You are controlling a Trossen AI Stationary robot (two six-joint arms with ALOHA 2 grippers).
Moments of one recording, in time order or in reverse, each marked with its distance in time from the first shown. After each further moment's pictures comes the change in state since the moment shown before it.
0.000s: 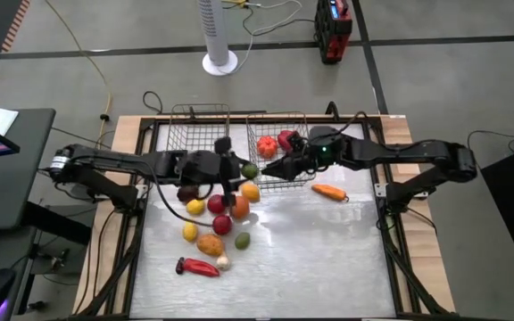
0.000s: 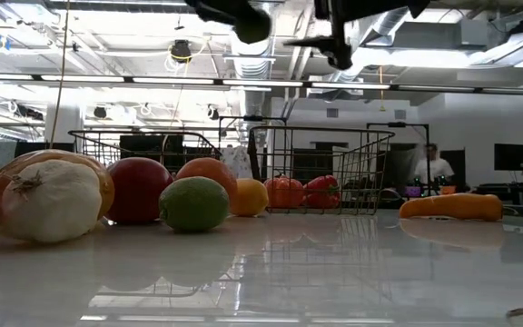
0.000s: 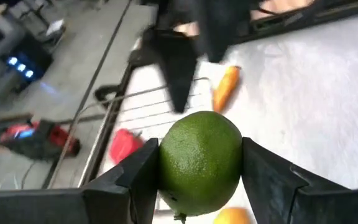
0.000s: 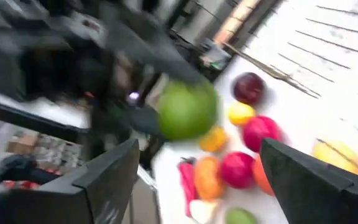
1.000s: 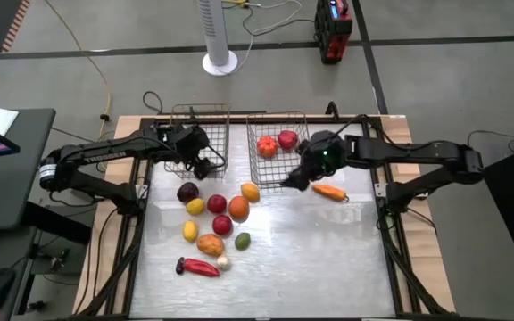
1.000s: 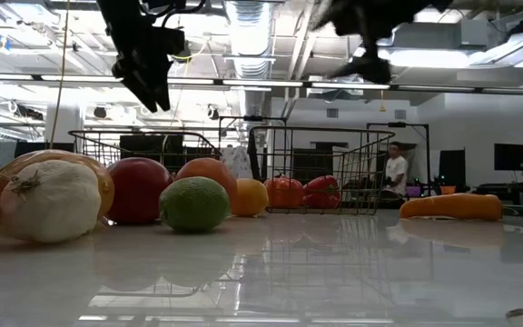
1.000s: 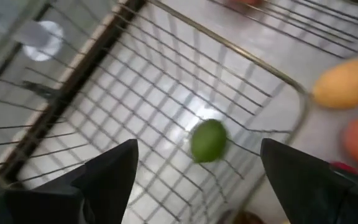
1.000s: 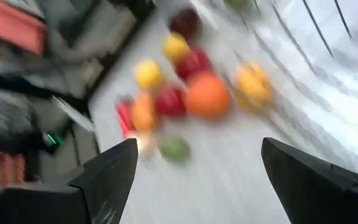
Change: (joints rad) left arm 0.355 -0.115 -0.109 -0.579 0.033 -0.432; right arm -0.001 -0.077 0.000 -0.426 0.000 -0.136
